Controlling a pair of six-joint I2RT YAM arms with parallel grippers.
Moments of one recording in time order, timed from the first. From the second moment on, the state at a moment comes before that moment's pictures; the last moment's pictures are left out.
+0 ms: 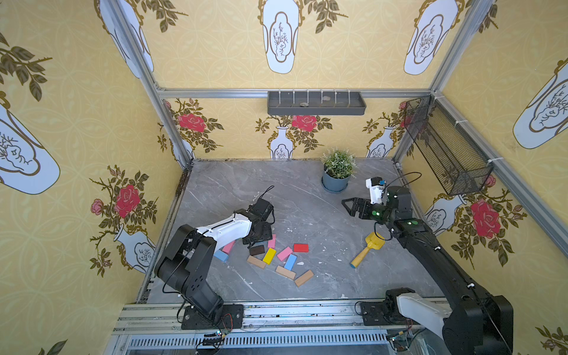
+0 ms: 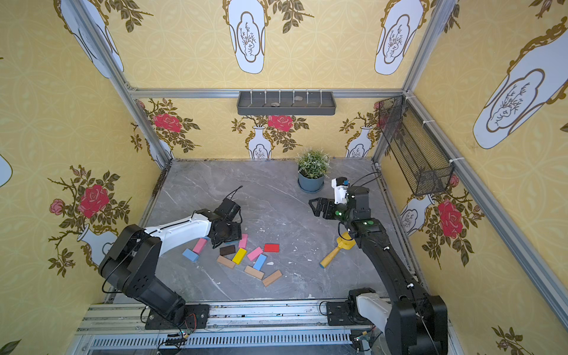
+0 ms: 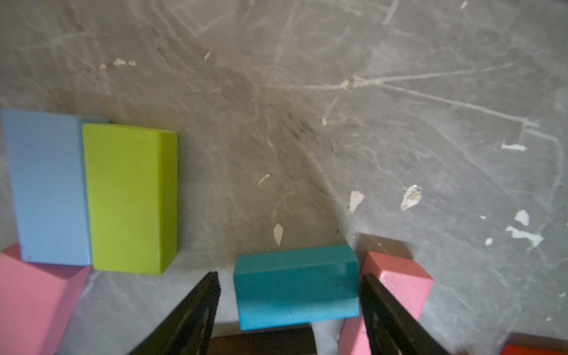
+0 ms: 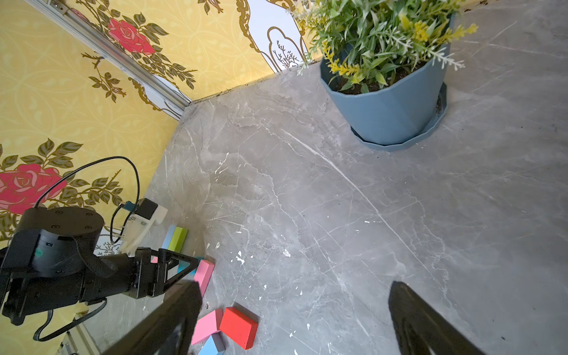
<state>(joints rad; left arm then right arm) -0.55 1.63 0.91 -0.60 -0.13 -0.68 0.21 1.09 0.77 -0.24 -0.47 0.33</state>
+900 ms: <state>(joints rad) -0.55 1.63 0.98 -0.62 -0.15 -0.70 0.21 1.11 0.76 -0.24 -0.48 0.33</state>
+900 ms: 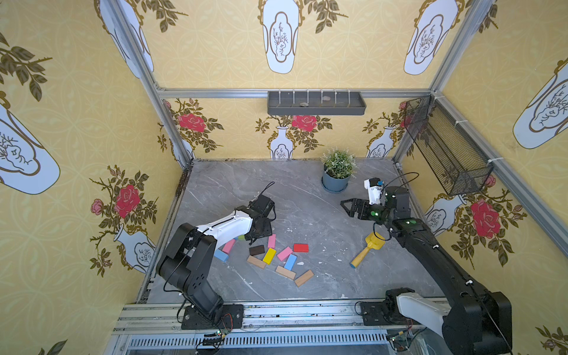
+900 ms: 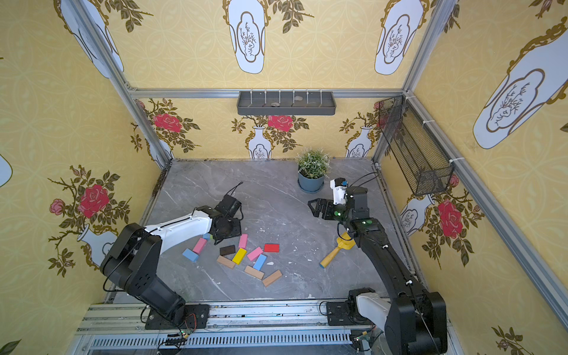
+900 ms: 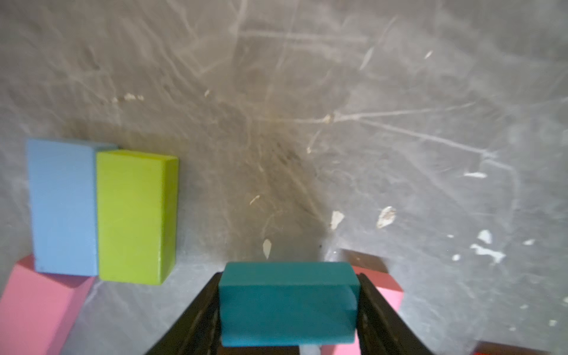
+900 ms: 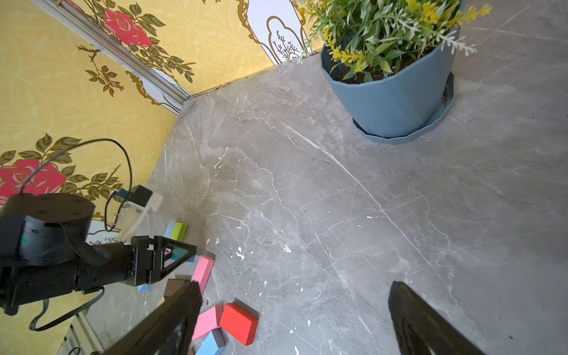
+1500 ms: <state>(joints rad) -0.55 1.87 1.43 -0.73 -0.16 -0.57 0.22 1.11 0.76 -0.24 -0.48 0.33</state>
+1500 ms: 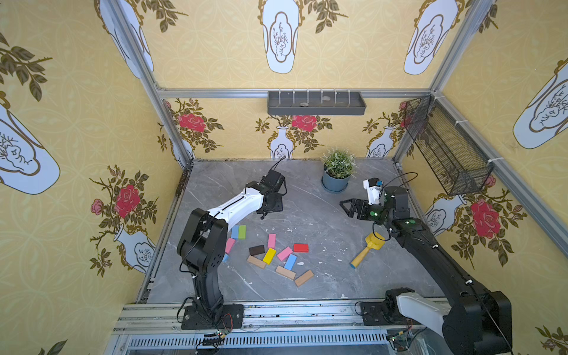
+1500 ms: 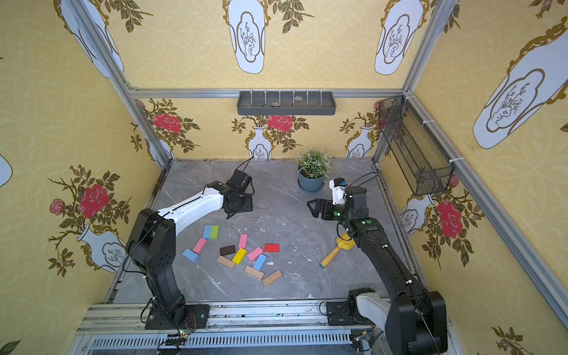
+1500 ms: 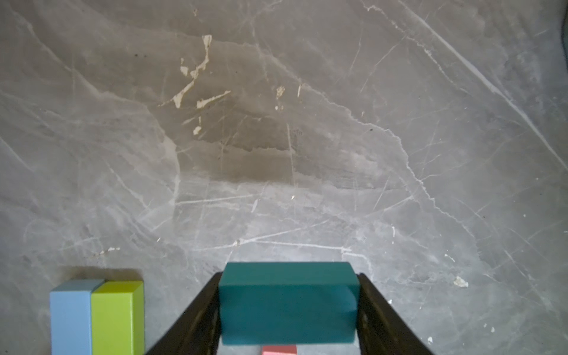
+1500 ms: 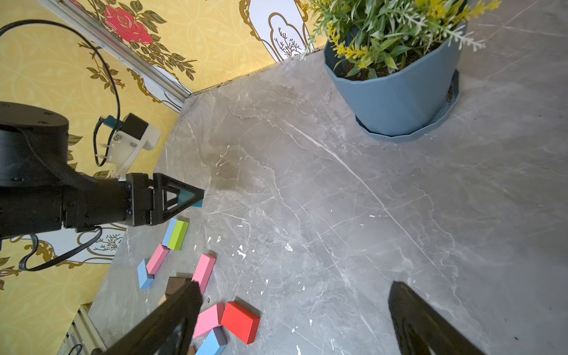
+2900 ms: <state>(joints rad) -0.81 2.47 2.26 -0.91 -0.05 -0.67 0.16 0.97 0.77 -0.30 -0.28 0.41</state>
